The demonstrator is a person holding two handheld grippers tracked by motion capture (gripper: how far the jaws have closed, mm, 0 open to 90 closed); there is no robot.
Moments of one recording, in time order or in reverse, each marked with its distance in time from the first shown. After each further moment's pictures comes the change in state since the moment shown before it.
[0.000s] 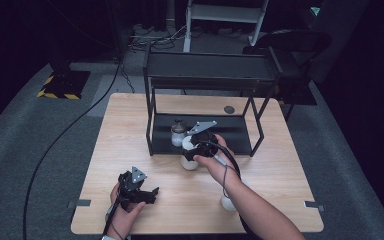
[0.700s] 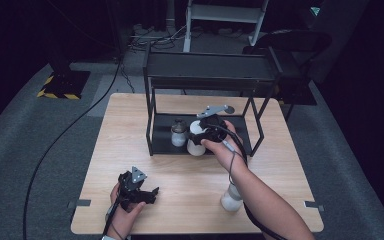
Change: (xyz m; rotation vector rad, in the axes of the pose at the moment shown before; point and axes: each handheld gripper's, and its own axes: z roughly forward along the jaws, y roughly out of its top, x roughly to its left) left arm 0.000 0.000 0.000 0.000 0.000 0.000; right arm -0.027 0.017 -0.020 -0.044 -0.059 0.051
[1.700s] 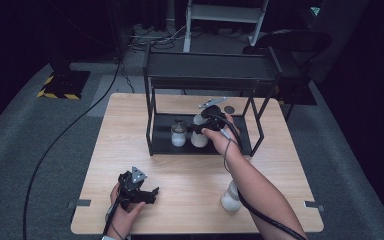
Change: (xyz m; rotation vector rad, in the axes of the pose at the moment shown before) left arm 0.000 0.000 0.000 0.000 0.000 0.000; right arm -0.036 0.005 0.048 0.048 -0.042 0.065
